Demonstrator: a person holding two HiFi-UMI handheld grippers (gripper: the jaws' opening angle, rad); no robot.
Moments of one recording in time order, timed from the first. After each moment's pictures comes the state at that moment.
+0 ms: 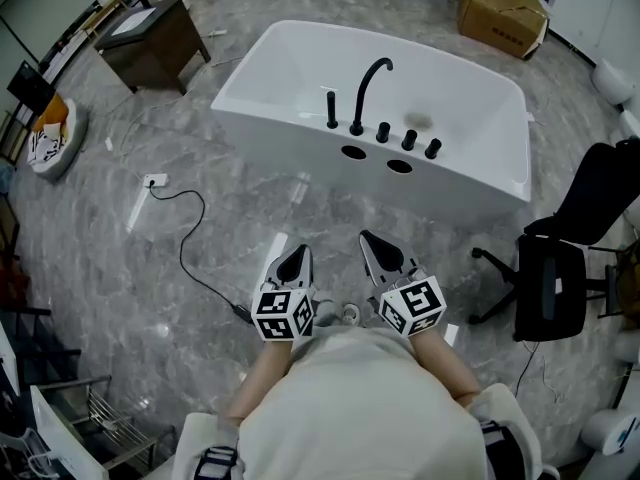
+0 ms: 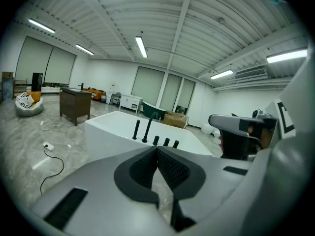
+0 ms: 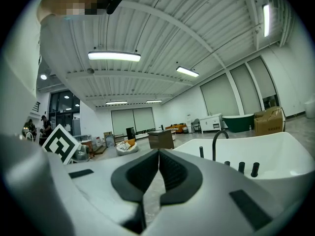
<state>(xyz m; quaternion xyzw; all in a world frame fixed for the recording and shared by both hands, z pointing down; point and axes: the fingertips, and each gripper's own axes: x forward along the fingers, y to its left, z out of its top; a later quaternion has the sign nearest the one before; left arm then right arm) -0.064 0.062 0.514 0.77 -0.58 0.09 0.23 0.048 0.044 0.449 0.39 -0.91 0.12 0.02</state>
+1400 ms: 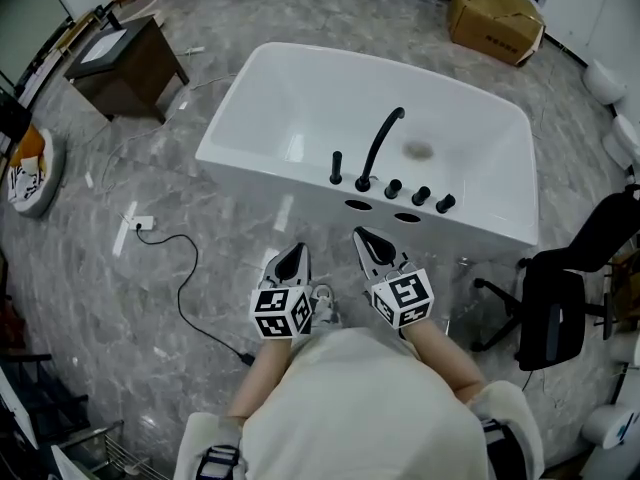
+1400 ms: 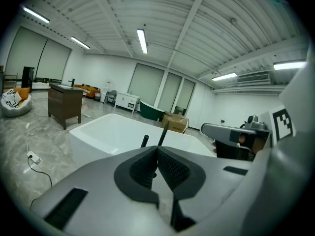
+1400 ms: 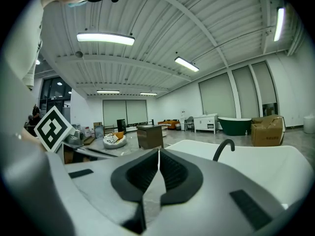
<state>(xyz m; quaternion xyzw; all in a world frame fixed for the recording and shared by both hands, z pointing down) -0.131 -0.176 0.516 0.79 -0.56 0.08 0.24 -0.024 -0.194 0.471 0.42 -0.90 0.10 0.08</state>
